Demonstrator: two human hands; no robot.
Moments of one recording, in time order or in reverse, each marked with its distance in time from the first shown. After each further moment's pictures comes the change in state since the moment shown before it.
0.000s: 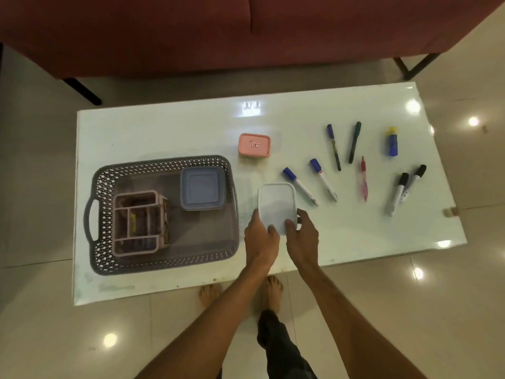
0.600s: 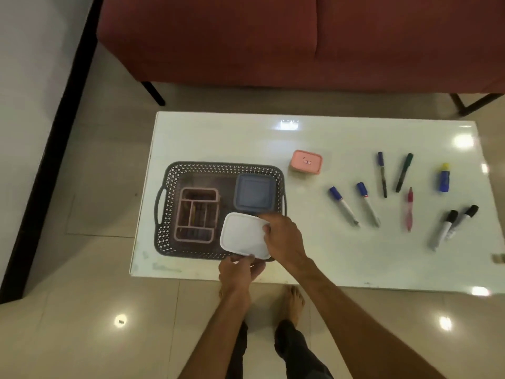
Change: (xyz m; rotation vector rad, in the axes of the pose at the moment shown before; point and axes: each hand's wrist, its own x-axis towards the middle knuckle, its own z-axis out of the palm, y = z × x) left_hand -0.040 -0.072 -0.119 -0.916 0.243 -0.584; right_hand -0.047 -0.096 0.082 -0.519 -0.332 -0.494
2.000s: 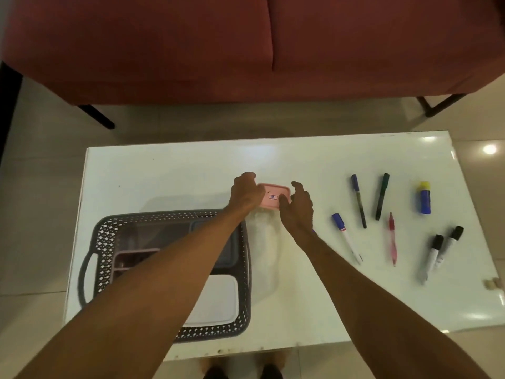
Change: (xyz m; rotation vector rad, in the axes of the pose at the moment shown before) left_hand 0.123 0.146 0.253 1.121 -0.256 0.713; right_hand 0.170 0.088 -0.078 0.303 0.271 0.363
